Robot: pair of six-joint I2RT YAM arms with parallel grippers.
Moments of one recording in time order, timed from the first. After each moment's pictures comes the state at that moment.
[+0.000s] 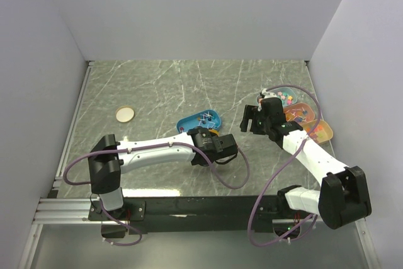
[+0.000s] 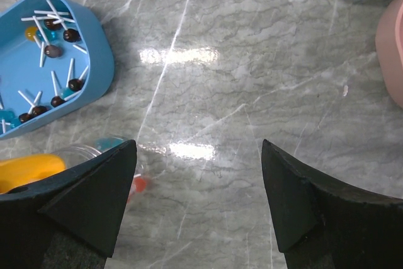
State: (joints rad) left arm -1.26 1.74 1.48 -1.18 -0.71 0.40; right arm 0.30 1.20 0.73 -0.31 0.02 0.38
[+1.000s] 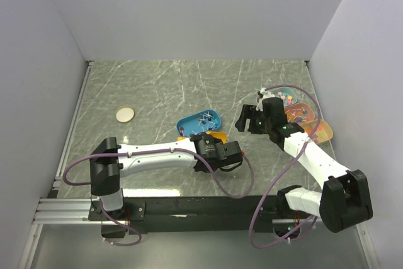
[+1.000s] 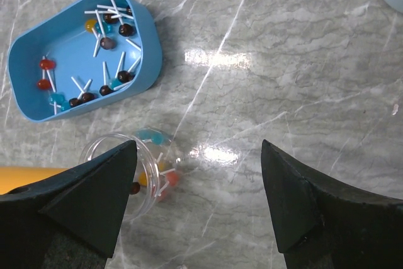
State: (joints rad) left arm -1.32 1.75 1.50 -1.15 -0.76 0.45; right arm 0.30 1.17 0.71 -0.25 -0.11 0.39
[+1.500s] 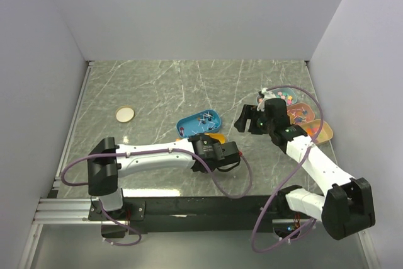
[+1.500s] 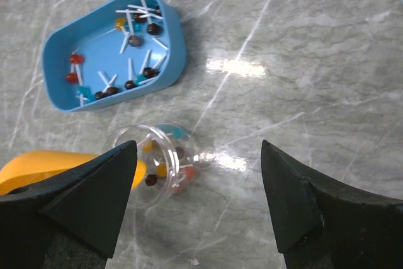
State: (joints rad) left arm -1.32 1.74 1.47 -1.15 -0.74 0.44; right arm 0.30 1.12 0.70 -0.25 -0.16 0.40
